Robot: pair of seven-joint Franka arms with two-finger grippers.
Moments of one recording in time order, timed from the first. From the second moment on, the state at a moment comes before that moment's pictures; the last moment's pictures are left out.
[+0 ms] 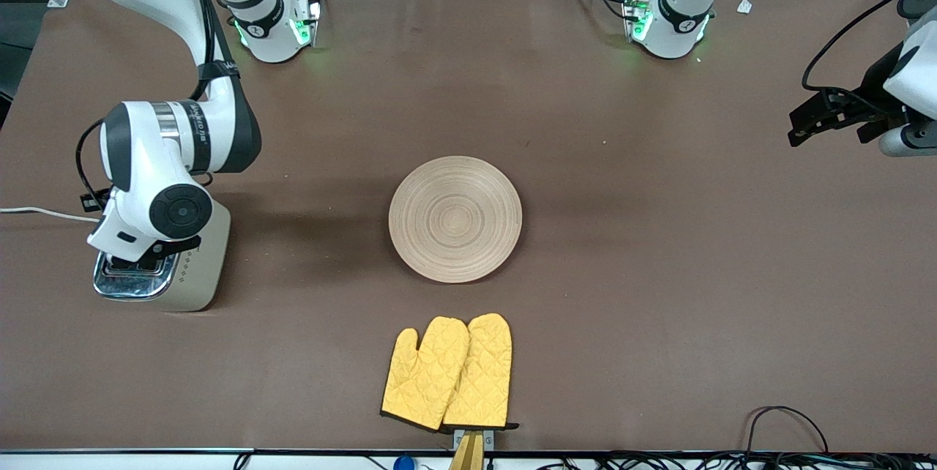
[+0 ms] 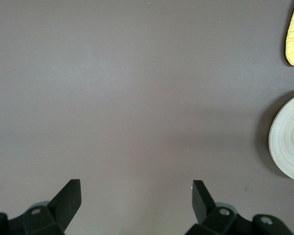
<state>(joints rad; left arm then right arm) 0.02 0.03 -0.12 -1.48 0.02 1.52 -0.13 0.48 0.42 -0.33 -1.58 -0.62 1.40 -0.11</state>
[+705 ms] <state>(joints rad) 0.02 0.03 -0.13 -1.48 0.02 1.52 -0.13 0.48 0.45 -0.32 -1.51 -0.66 1.36 0.00</state>
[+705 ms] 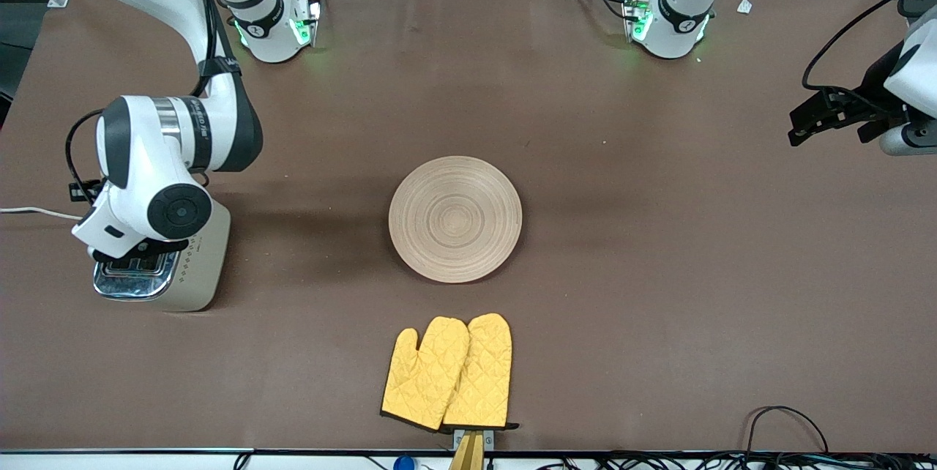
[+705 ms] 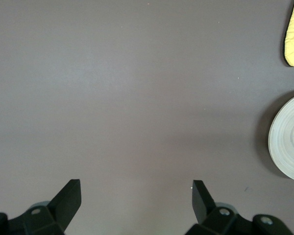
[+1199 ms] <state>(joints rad) 0.02 0.03 -0.13 -1.48 0.02 1.52 -0.13 0.43 0.60 -0.32 -1.38 -0.67 1.46 -0.04</state>
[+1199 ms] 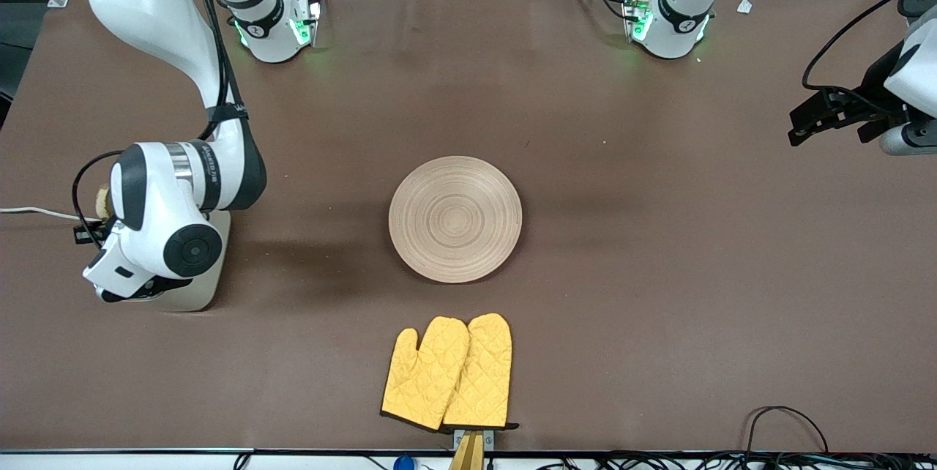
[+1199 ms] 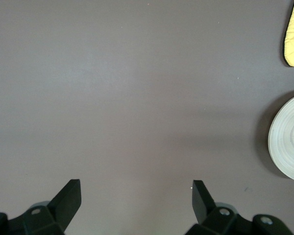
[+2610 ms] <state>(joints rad) 0.02 0.03 -0.13 -1.47 0.02 1.52 -0.13 0.39 0.64 -0.32 -1.23 -0.43 1.54 -0.06</state>
